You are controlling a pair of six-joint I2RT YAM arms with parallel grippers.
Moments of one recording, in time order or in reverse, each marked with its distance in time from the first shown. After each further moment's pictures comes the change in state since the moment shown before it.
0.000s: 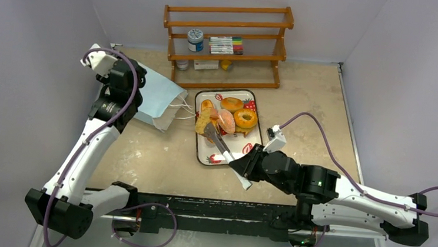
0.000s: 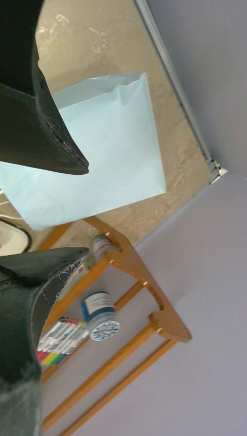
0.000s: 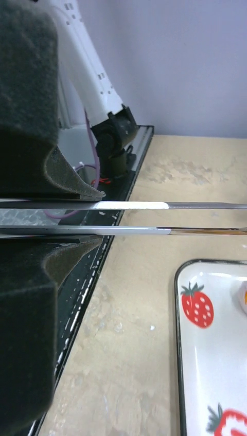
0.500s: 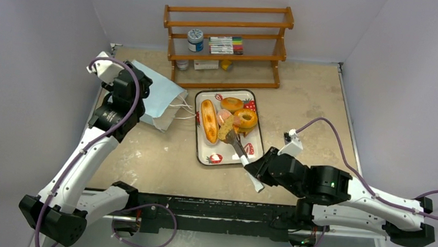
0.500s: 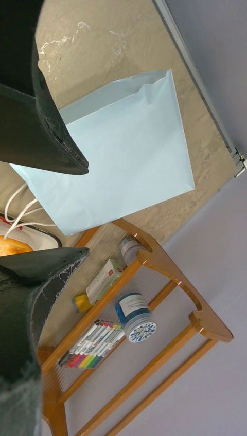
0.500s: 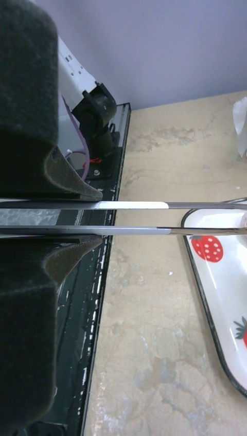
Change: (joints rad) left arm -0.108 -0.094 -0.070 -0.076 -0.007 -0.015; right arm 0.000 -0.058 0.070 -0.335 0.093 0.212
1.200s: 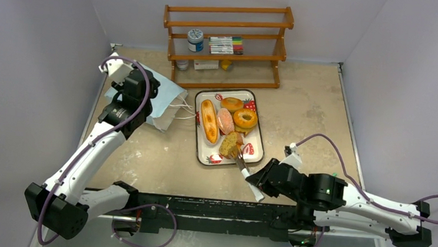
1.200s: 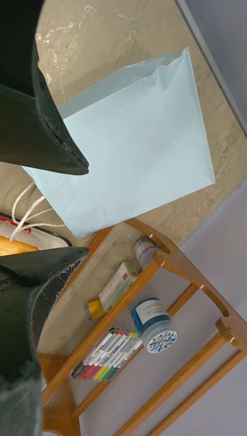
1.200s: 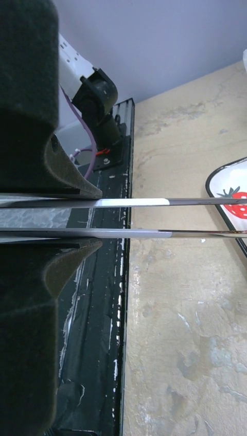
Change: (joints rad) left arm -0.034 0.063 -0.030 0.039 0.009 -0.018; right arm 0.000 -0.097 -0.207 0.006 -0.104 0.188
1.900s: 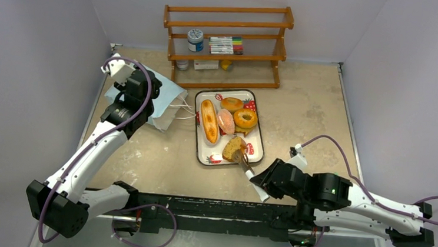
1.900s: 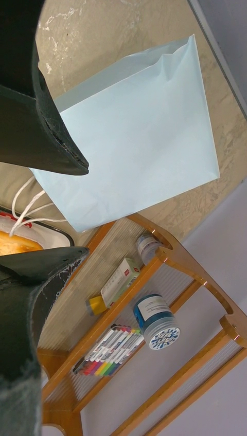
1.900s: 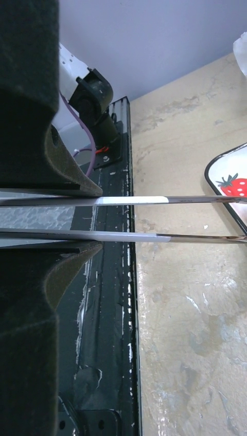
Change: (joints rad) left arm -0.006 0.012 -0.019 0.032 0.007 -0.018; right arm 0.000 -0.019 0.027 -0.094 -0.007 0.064
